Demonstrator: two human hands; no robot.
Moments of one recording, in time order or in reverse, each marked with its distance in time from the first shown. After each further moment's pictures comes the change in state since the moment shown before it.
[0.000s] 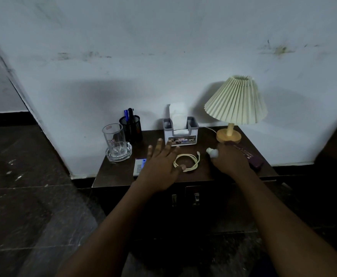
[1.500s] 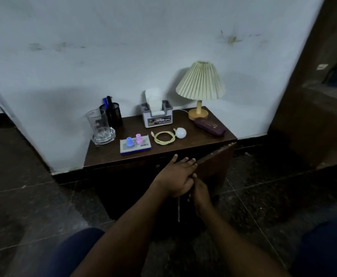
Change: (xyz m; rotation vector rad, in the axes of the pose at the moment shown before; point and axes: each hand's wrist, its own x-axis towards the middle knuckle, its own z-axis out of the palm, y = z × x) left_hand -0.078 0.089 0.057 -0.011 -0.224 0.478; right_hand -0.215 -0.056 0.097 1.327 0.008 0.700
